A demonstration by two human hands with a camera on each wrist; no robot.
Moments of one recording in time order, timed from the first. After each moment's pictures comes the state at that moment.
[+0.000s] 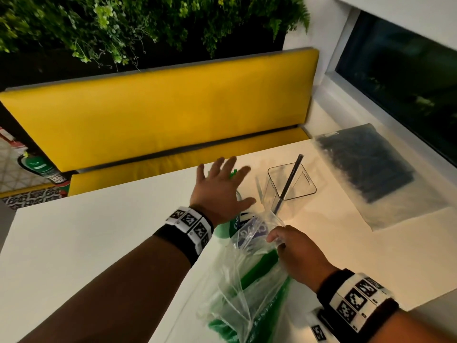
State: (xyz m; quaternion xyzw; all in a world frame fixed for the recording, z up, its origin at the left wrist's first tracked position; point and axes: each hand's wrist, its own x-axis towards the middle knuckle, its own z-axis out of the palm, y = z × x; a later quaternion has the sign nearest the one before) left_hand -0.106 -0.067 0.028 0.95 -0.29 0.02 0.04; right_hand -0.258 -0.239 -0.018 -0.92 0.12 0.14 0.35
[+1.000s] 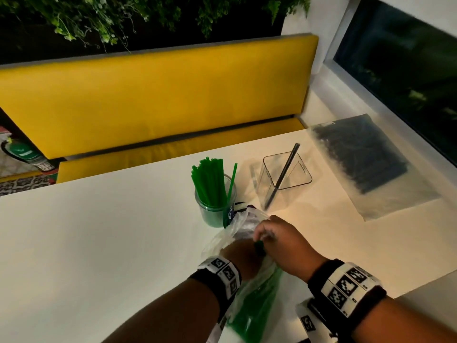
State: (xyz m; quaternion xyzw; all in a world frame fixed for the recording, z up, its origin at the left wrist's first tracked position) left_hand -0.222 -0.105 -0.049 0.88 -0.29 -0.36 0.09; right_hand -0.257 -0.233 -0.021 -0.89 0.05 0.12 0.44
